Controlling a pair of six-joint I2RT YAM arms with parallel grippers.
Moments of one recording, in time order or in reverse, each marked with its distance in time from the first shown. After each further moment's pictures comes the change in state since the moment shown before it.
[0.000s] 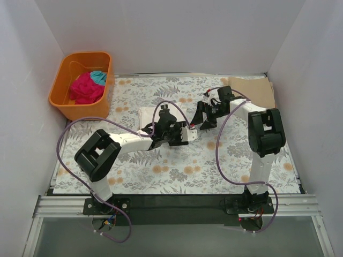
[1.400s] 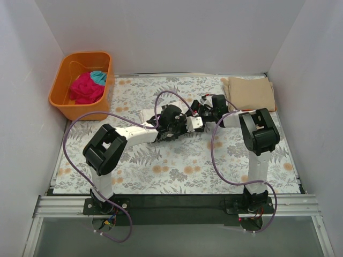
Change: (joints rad) left arm 0.013 0.113 0.185 -0.064 0.087 -0.198; right arm 0.063 0.061 -0.235 0.712 -0.062 0.615
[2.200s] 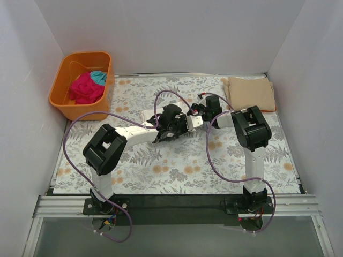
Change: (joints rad) left arm 0.000 0.000 0.010 0.000 0.023 -0.032; right arm 0.054 0.111 0.059 0.169 0.165 0.008
